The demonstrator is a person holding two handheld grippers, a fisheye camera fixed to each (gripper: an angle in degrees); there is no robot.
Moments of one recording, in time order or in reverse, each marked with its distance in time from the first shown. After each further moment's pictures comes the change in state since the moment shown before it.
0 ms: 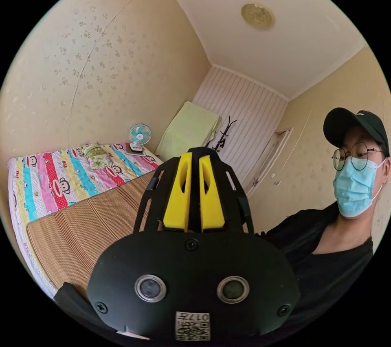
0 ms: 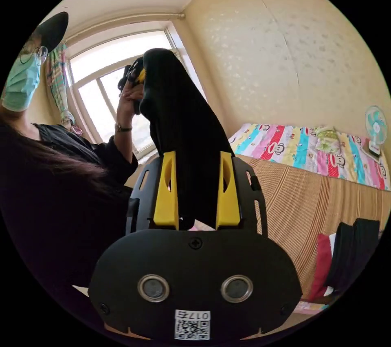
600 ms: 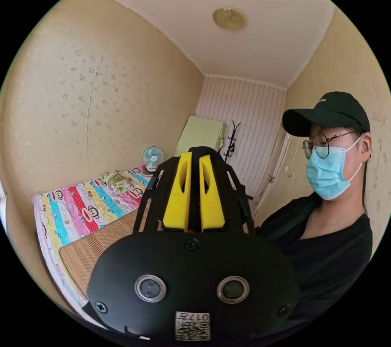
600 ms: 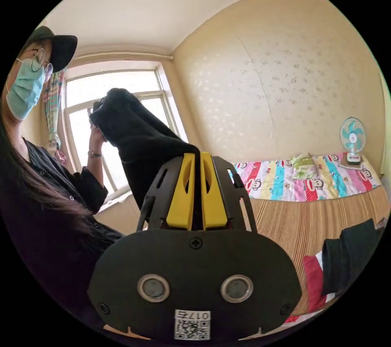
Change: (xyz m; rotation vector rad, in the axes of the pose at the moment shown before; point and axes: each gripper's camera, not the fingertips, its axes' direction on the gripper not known) left arm 0.065 -0.022 -0.132 0.091 -0.192 0.171; right arm -0.041 -0.056 -0.091 0.428 0.459 -0.230
